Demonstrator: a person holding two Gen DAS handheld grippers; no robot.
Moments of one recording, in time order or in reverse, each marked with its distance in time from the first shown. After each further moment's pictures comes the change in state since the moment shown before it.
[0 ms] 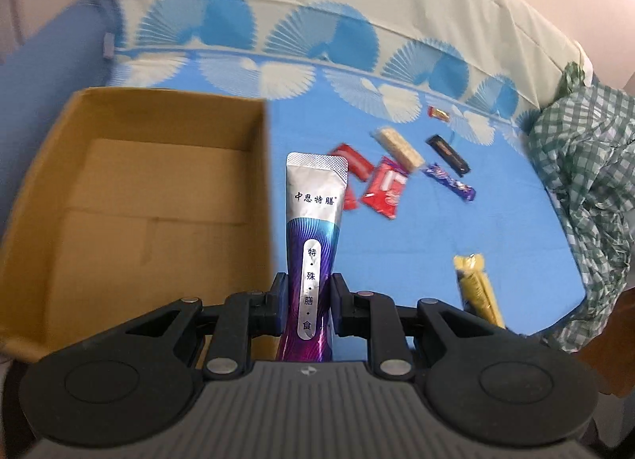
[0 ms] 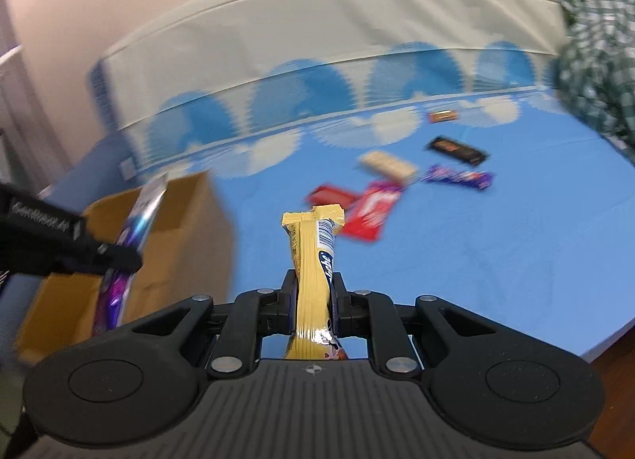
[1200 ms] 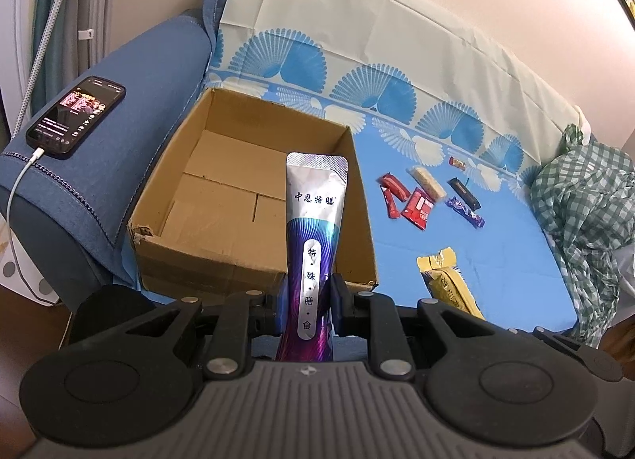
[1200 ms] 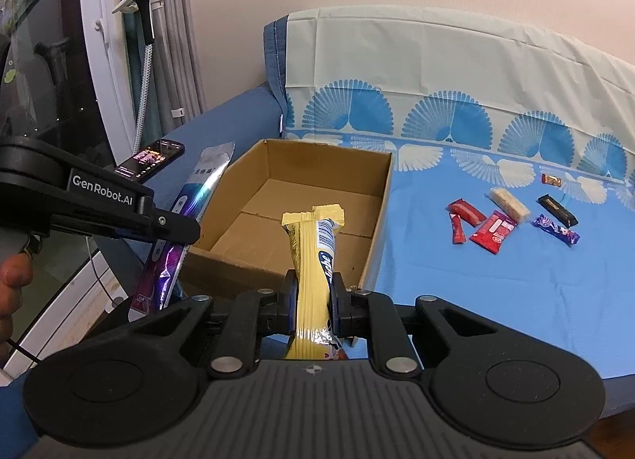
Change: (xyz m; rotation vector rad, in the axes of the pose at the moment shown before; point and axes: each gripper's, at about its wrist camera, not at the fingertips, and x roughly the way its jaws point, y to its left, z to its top) left arm -0.128 0.093 -0.111 -0.120 -0.172 0.000; right arm -0.088 0.140 -0.055 -0.333 -0.016 0.139
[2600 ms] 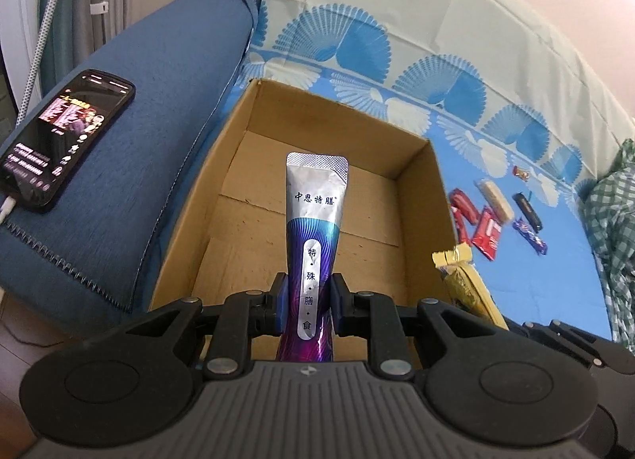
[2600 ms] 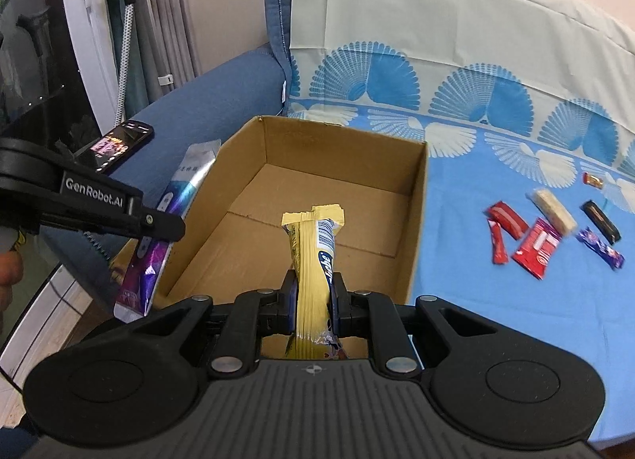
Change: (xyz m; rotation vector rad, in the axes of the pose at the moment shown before) left arm 0.119 0.066 0.093 -0.058 0.101 0.099; right arm 0.153 0.005 0.067 -0.025 0.132 0.019
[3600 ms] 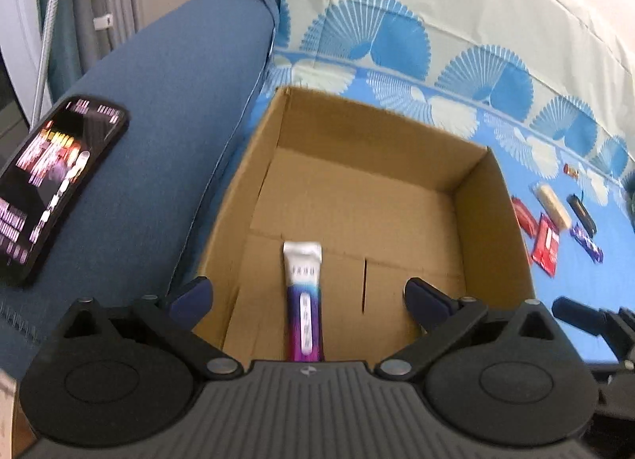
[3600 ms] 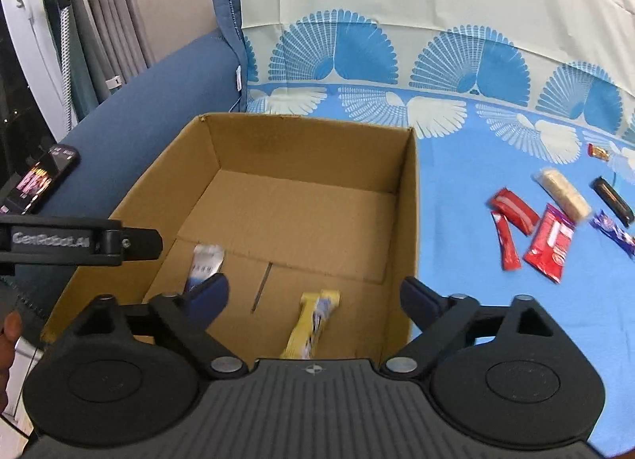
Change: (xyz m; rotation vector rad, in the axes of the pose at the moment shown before) left arm 0.057 0.007 0.028 0.042 0.001 0.128; right arm 0.067 -0.029 0.022 0.101 0.079 -0.035
